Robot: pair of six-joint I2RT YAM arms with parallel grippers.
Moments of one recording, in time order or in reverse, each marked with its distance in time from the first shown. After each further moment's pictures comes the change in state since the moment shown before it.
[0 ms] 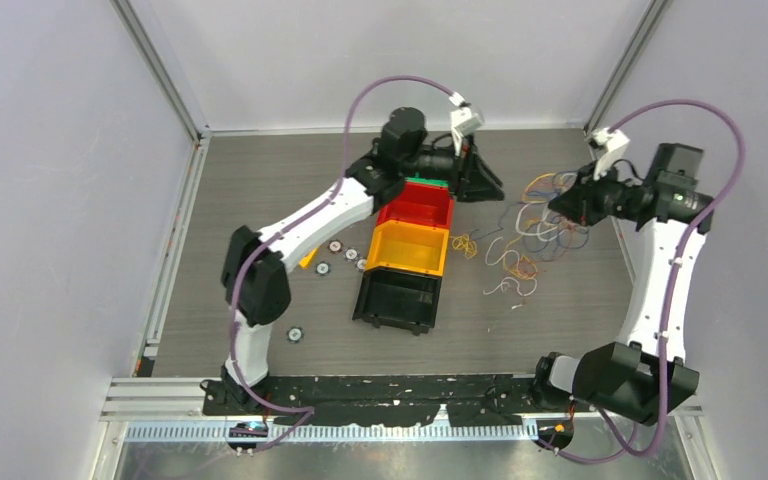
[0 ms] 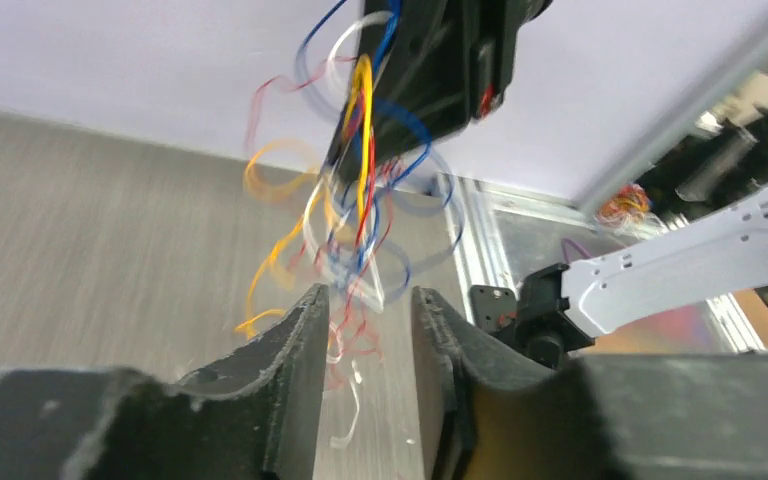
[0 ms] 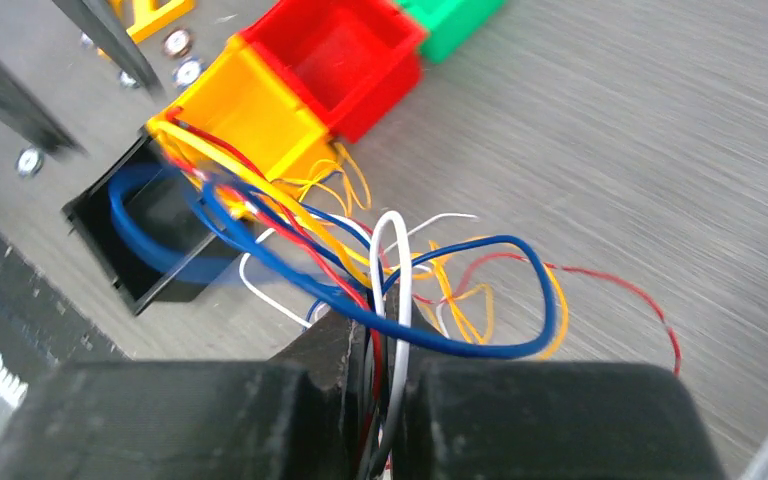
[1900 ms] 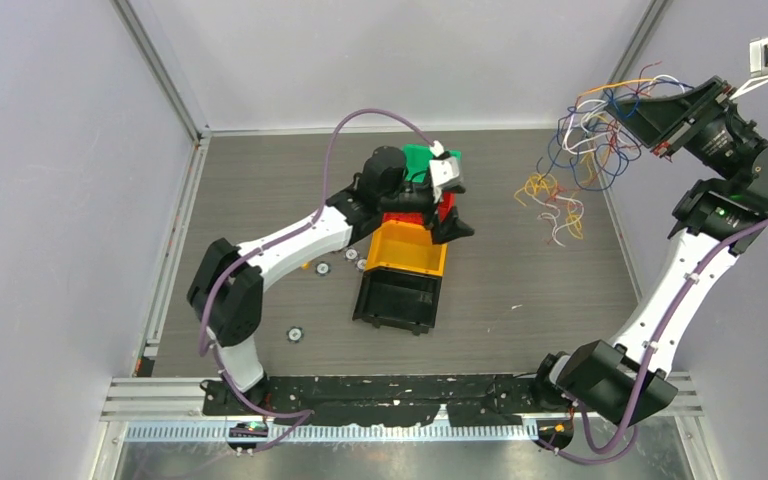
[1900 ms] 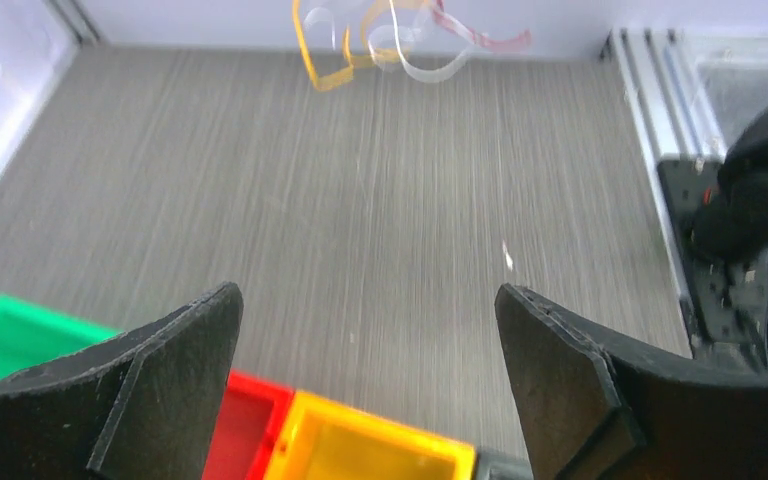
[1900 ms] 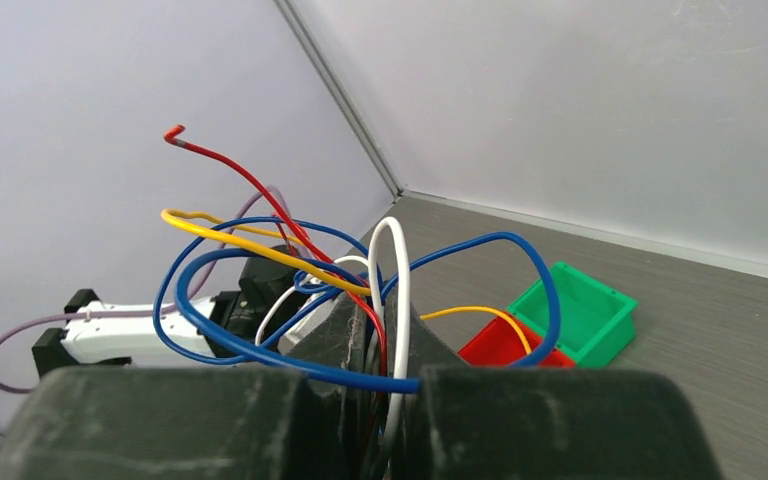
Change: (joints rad) left arm 0.031 -0.302 -0.566 0.027 -0.243 0.542; right arm -0.328 0.005 0.128 1.571 -0.441 1.832
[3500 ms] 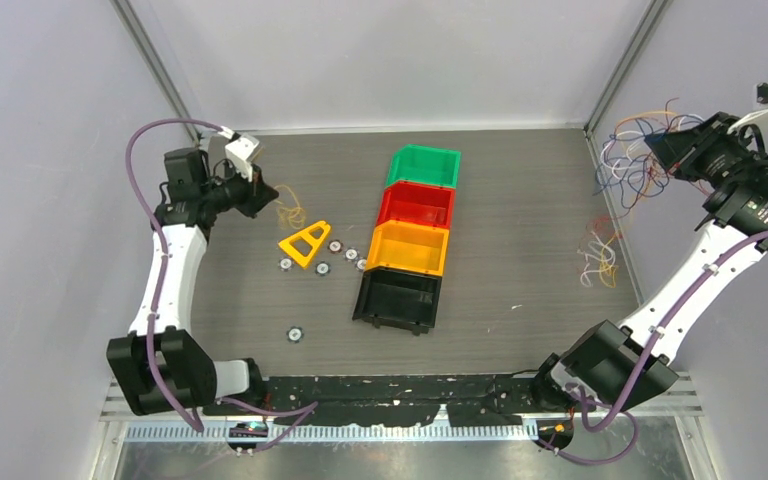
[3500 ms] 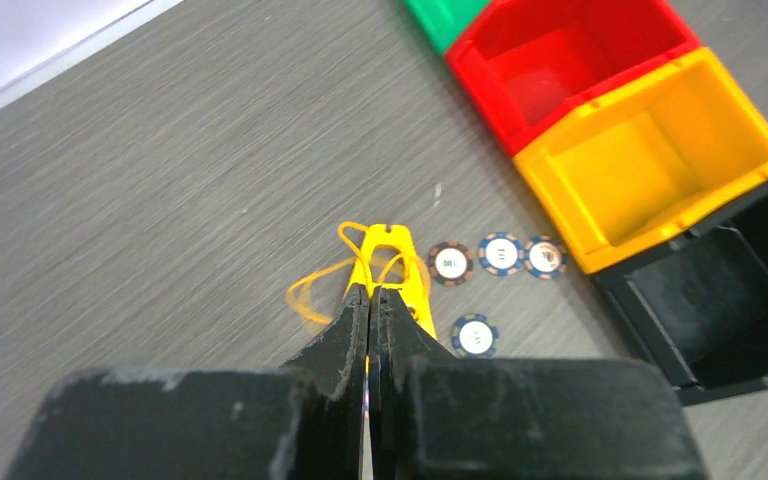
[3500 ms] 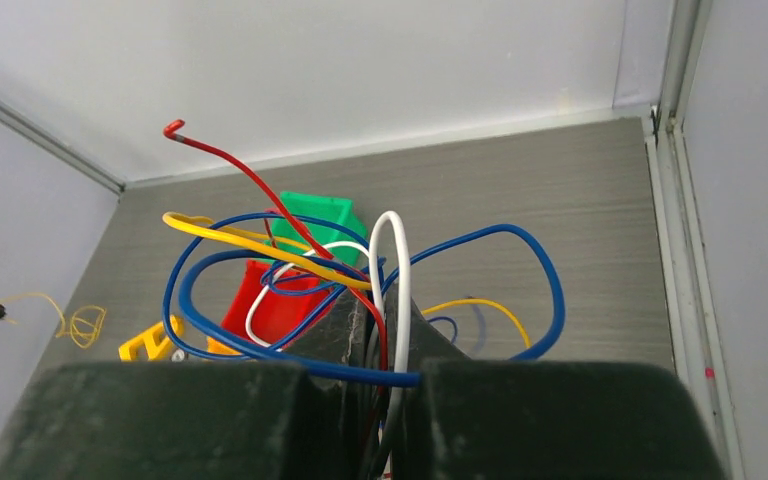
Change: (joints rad) left arm 0.913 -0.449 -0.224 -0.566 0.068 0.192; right arm -0.140 0.075 0.131 -1.095 0.308 -1.073
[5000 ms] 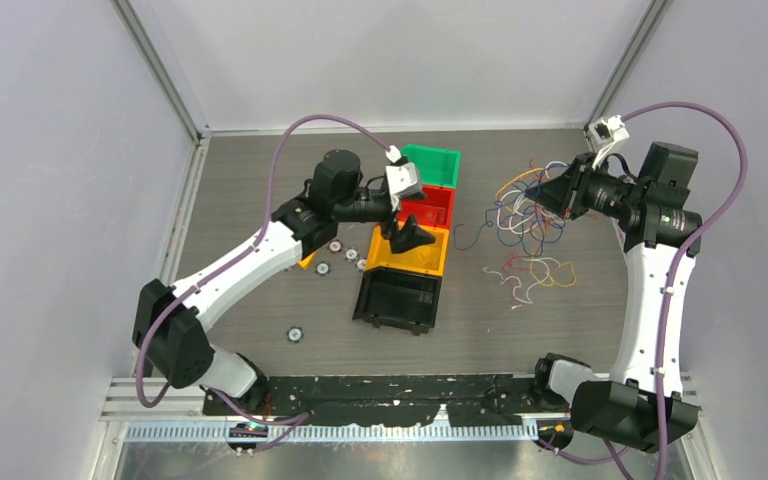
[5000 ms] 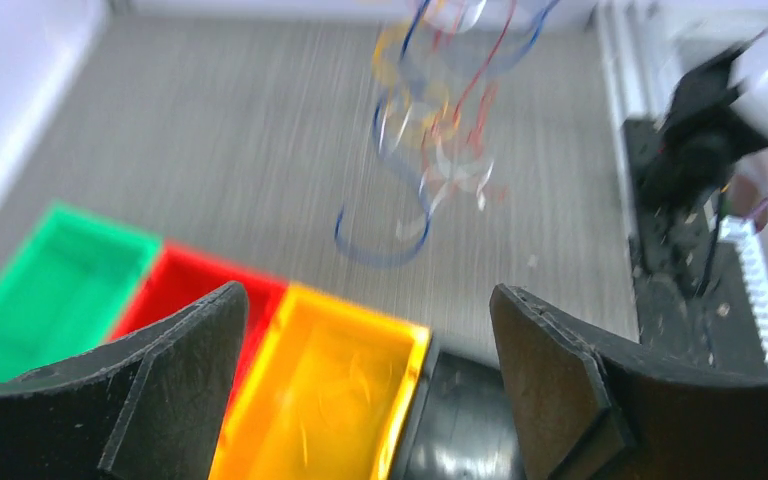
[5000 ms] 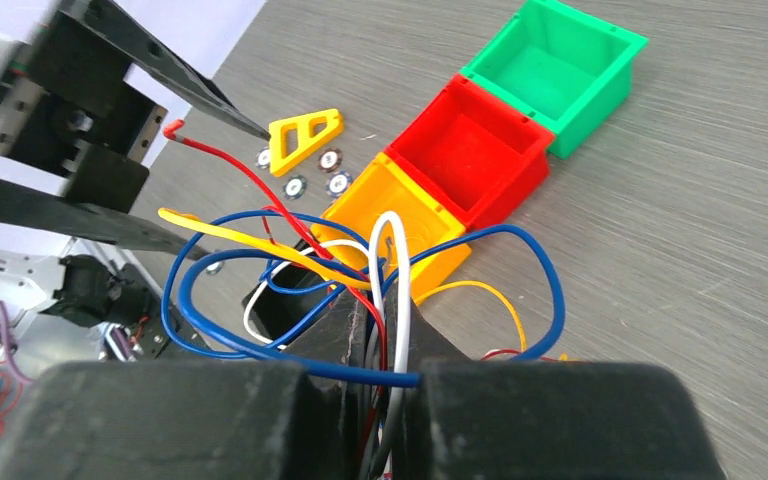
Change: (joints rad) left arm -0.832 0.193 0.093 0.314 -0.084 -0.137; right arm 0.499 -0.185 -0.289 -0.229 0.003 -0.251
